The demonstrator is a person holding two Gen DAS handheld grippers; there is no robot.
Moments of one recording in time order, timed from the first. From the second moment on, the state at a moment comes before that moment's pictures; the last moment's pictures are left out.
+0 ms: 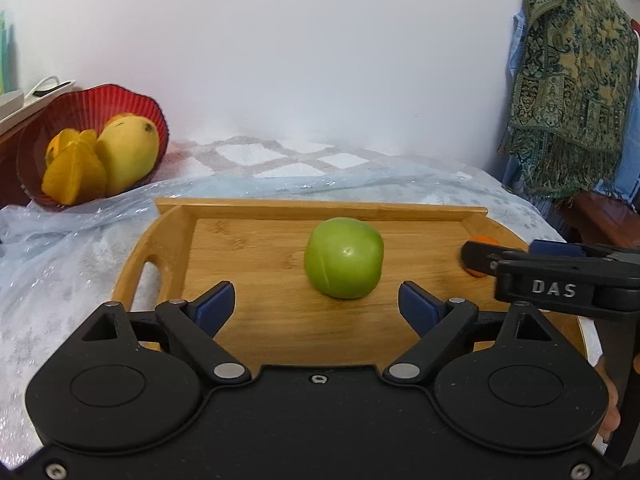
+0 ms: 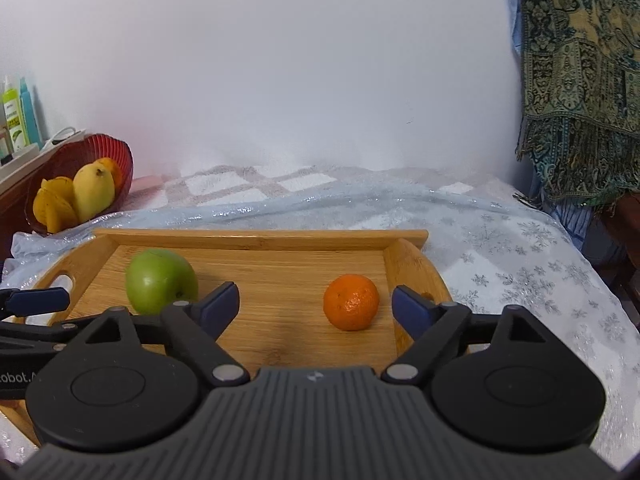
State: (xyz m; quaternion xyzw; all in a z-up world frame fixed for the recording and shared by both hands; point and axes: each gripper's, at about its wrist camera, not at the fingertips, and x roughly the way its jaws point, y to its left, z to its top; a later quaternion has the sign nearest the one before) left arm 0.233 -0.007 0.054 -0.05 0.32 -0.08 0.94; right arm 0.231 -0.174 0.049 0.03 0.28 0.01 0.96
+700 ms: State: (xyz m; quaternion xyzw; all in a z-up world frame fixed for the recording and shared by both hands) left arm 0.159 -0.008 0.066 -0.04 0.30 -0.08 0.95; right arm 0.142 -0.172 0.071 -0.01 0.20 0.02 0.98
